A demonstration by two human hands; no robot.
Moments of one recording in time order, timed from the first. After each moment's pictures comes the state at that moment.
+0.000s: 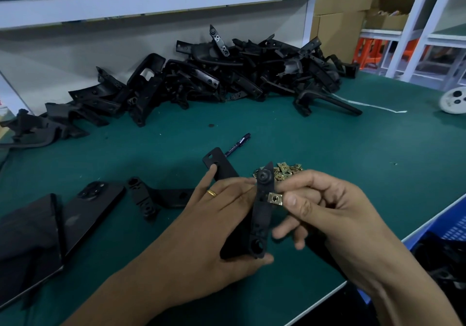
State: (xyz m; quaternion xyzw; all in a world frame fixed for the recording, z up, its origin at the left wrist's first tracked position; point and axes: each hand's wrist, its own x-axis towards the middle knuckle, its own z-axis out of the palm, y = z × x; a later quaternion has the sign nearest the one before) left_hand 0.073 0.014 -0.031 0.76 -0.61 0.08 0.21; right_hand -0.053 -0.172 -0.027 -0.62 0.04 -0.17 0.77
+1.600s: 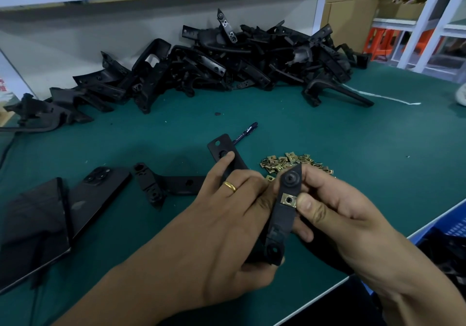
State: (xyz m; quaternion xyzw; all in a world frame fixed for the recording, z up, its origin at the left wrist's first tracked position) left_hand 0.048 0.015 -0.005 0.79 -0.60 0.09 0.00; right_hand -0.054 -0.170 -0.041 -0.67 -0.12 -0.16 0.71
